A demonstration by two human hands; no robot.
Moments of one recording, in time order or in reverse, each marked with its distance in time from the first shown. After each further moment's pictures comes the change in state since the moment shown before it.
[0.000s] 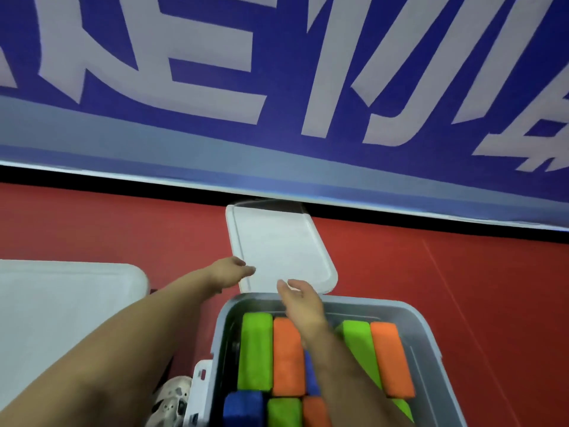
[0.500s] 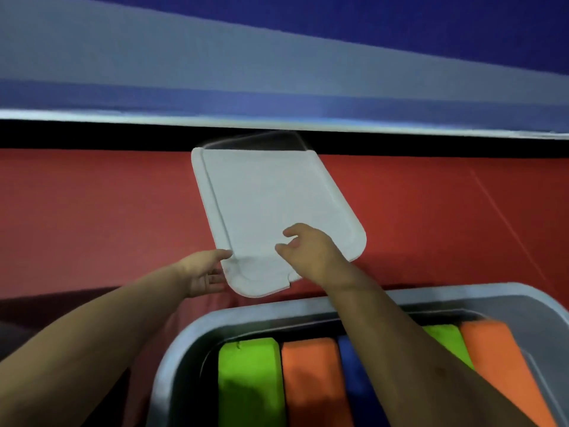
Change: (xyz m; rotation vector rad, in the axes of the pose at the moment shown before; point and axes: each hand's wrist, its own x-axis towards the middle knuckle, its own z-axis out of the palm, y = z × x) left_hand 0.258 -0.109 0.096 -0.712 -0.173 -0.386; right_hand 0.218 0.051 0.024 -0.557 -0.149 -0.085
